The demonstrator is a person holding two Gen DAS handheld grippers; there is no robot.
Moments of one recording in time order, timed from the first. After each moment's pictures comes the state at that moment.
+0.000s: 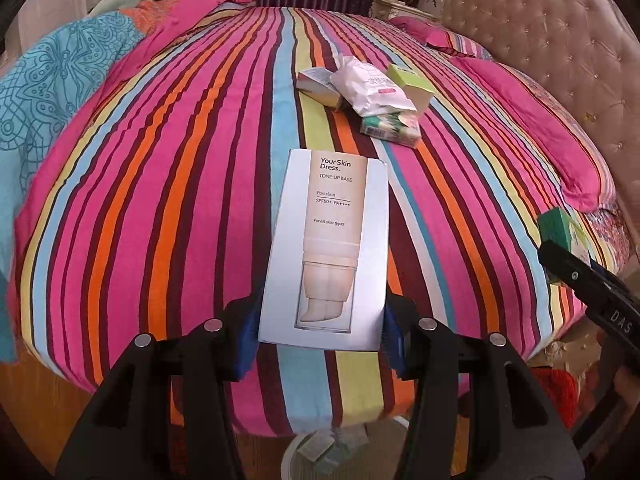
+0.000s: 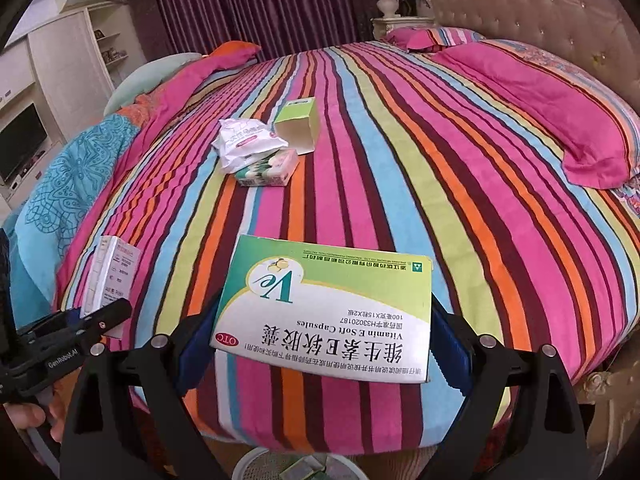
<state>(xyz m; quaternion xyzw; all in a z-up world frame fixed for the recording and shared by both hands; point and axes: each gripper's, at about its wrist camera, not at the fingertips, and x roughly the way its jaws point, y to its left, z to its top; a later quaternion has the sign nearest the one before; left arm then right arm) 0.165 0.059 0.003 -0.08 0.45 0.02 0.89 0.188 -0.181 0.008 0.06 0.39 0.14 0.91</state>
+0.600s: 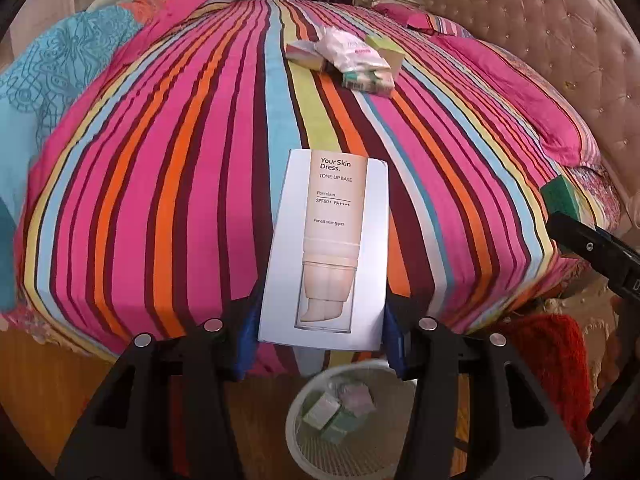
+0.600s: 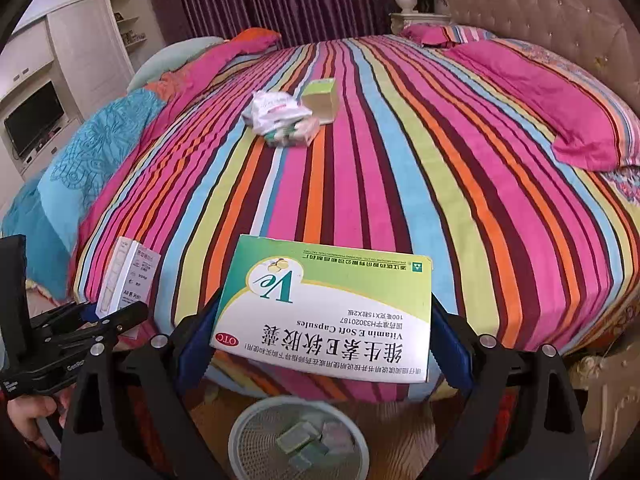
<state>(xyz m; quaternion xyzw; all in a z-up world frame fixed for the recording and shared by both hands) 0.088 0.048 -0.015 -0.06 0.46 -0.01 0.88 0.122 -0.188 0.005 0.04 0.40 0.17 0.90</state>
